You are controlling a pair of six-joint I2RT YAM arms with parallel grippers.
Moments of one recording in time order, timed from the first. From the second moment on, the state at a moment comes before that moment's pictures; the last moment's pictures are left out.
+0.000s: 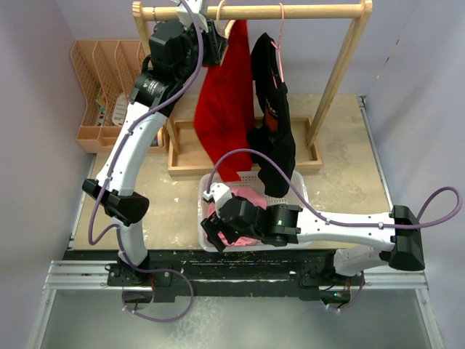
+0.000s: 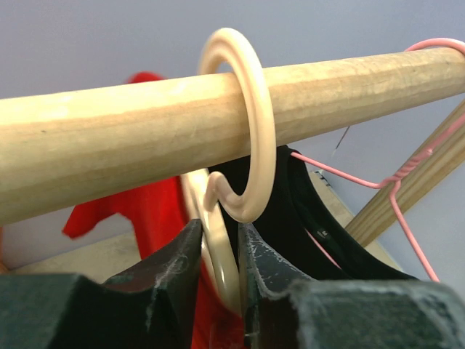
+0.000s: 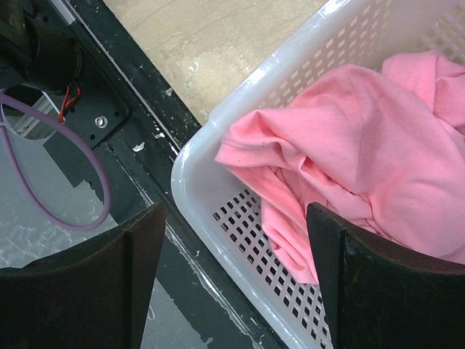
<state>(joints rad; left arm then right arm) -0.50 1.89 2.42 -0.48 -0.02 -0.20 1.36 1.33 1.07 -0.46 0.25 0.43</state>
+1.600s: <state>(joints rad) -0.50 1.74 2.16 -0.28 -0.06 -0.06 1.37 1.14 1.07 -0.45 0.43 0.43</state>
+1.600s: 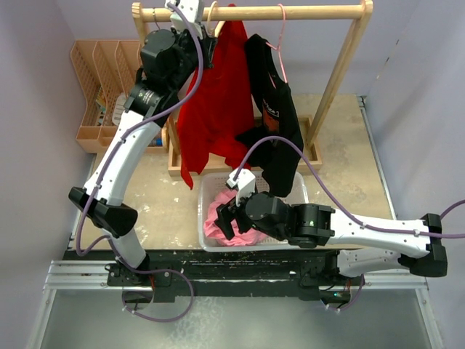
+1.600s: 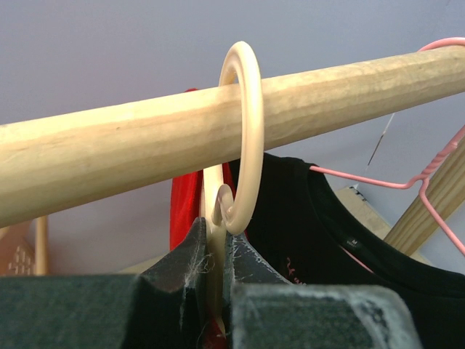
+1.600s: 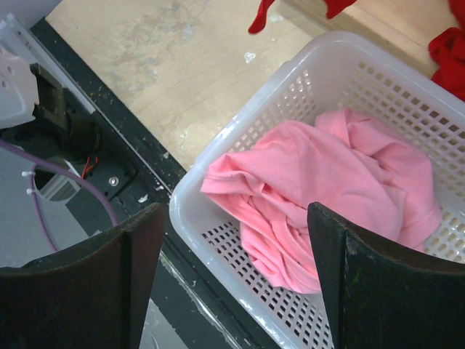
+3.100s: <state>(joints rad) -0.50 1.39 1.72 -0.10 -0.06 -0.01 1.37 1.00 1.06 -0.49 0.78 0.46</state>
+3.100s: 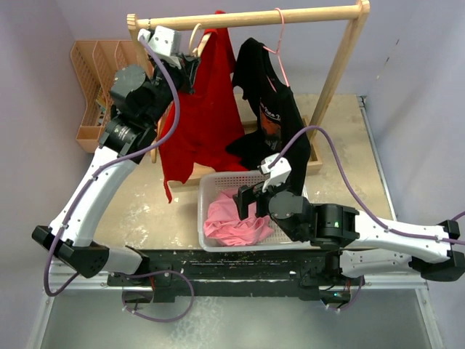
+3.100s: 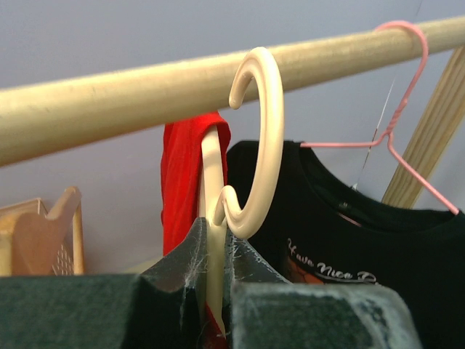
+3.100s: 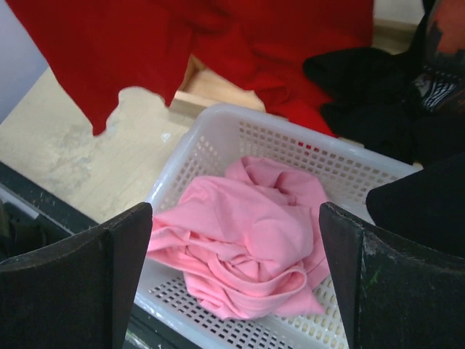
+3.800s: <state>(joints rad) -0.50 1.22 1.68 -0.50 0.16 -0.17 0.96 1.20 1.45 -0.23 0.53 0.16</state>
